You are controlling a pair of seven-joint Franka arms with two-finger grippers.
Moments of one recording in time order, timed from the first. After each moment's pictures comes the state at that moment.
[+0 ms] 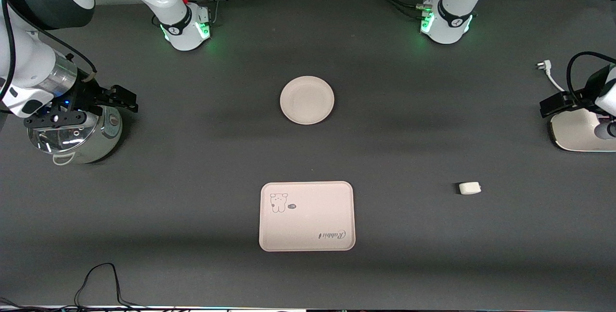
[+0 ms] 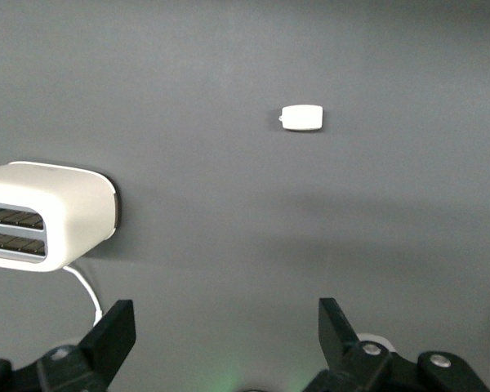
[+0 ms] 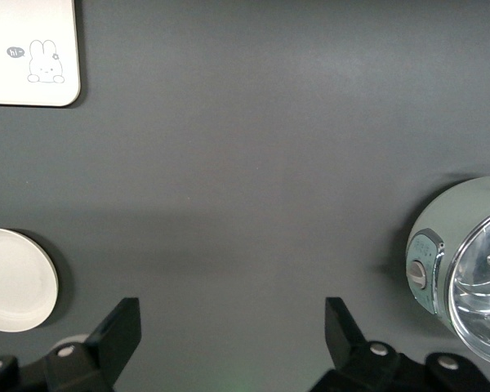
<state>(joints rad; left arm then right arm) -0.01 0.13 0.01 -1.48 0.09 1.47 -0.10 0.06 -0.07 0.02 -1.86 0.04 1.72 0.04</state>
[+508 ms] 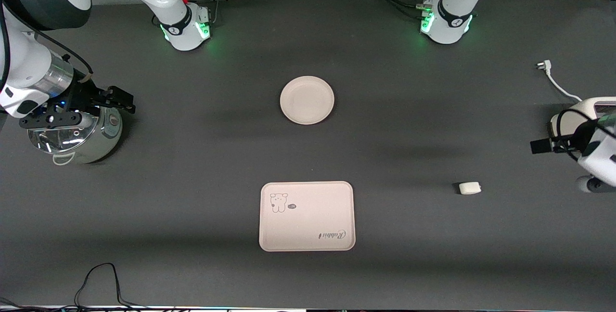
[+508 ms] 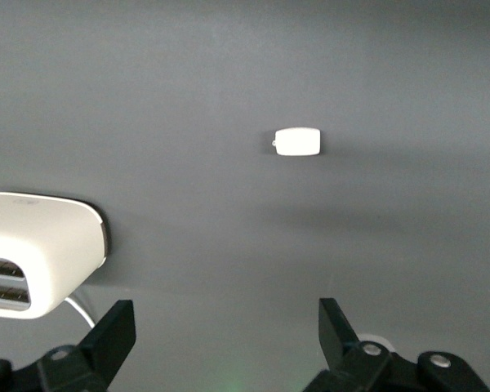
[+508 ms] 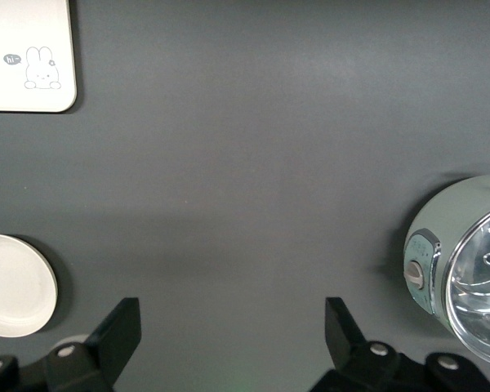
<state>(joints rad) -0.01 0.43 0.01 -1.20 0.09 1.43 -0.06 0.05 -0.07 0.02 -1.86 0.04 1.72 0.04</state>
